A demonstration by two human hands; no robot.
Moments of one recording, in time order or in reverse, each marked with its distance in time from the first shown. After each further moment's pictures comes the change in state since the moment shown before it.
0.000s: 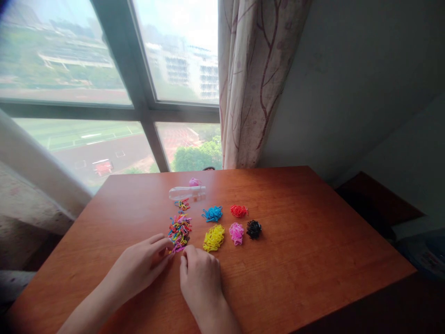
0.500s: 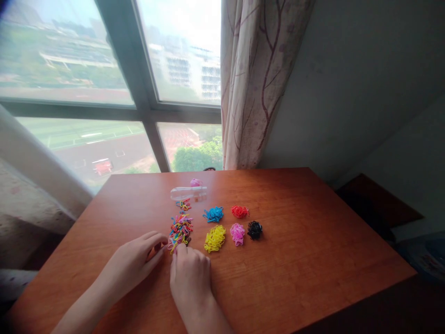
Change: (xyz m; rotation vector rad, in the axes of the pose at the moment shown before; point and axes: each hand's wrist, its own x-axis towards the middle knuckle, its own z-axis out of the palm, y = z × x) left_hand -0.001 -0.011 -0.010 -0.011 -0.010 -0.077; right_hand 0.009 -0.022 0.013 -0.063 -0.003 -0.008
